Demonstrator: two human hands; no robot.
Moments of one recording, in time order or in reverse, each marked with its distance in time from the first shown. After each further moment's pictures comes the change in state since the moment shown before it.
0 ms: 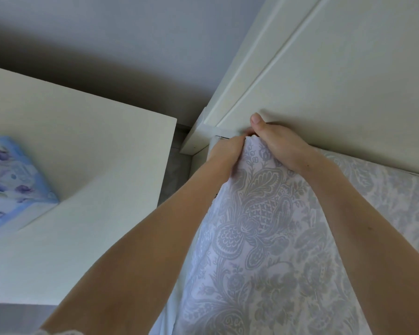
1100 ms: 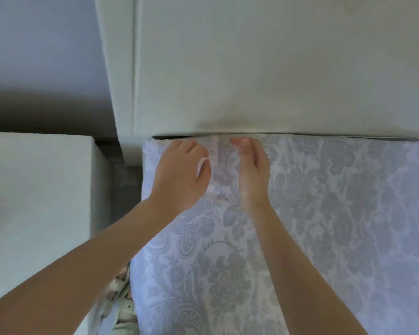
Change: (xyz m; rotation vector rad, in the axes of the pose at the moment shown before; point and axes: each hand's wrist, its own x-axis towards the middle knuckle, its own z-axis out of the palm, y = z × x) left_hand -0.038 -0.027 0.033 0.994 0.175 1.213; right_hand -0.070 0.074 0.024 0.635 0.845 0.026
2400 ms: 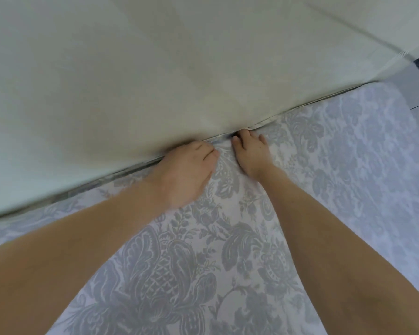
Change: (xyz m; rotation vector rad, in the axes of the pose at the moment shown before) left_hand 0.175 0.155 0.331 0.333 -0.423 0.787; right_hand 0.247 0.228 -0.297 -0.923 0.003 0.100
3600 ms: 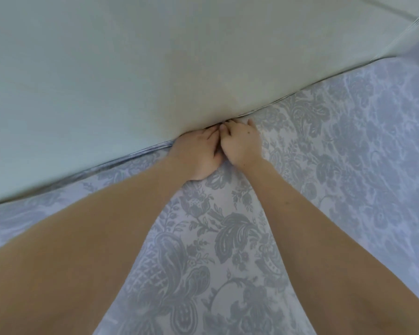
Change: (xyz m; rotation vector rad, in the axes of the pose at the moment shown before) left_hand 0.046 0.013 0.029 -0.079 -0.122 -0.204; right_hand -0.012 -0.026 0.000 -0.031 0.131 -0.113
